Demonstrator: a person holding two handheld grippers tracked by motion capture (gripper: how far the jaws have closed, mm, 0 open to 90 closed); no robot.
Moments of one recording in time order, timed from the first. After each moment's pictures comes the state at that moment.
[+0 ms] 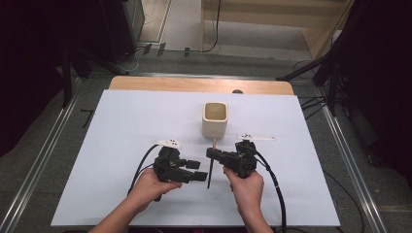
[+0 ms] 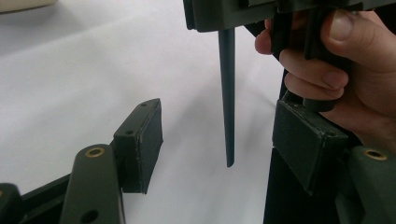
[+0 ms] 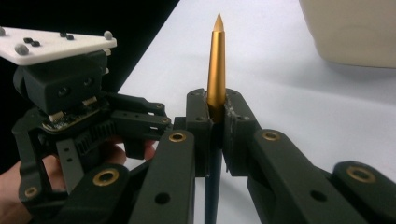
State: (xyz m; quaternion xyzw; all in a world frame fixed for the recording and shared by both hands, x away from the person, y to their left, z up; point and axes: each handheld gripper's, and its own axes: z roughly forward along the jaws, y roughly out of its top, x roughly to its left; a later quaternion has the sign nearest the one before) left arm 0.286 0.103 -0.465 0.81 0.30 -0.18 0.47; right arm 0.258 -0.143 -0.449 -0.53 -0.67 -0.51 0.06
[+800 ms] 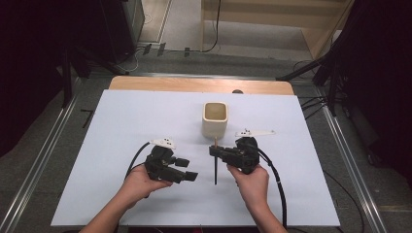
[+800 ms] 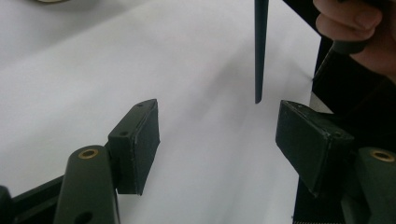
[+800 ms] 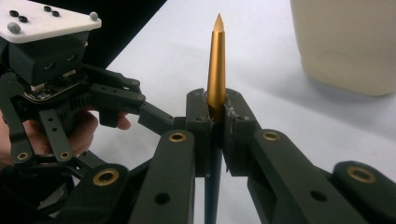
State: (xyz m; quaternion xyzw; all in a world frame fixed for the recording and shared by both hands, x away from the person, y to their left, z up) left arm 0.289 0.123 -0.459 0.86 0.28 -0.11 0.41; right arm 0.267 -0.150 -0.440 -0.48 -0.72 -0.49 0.02
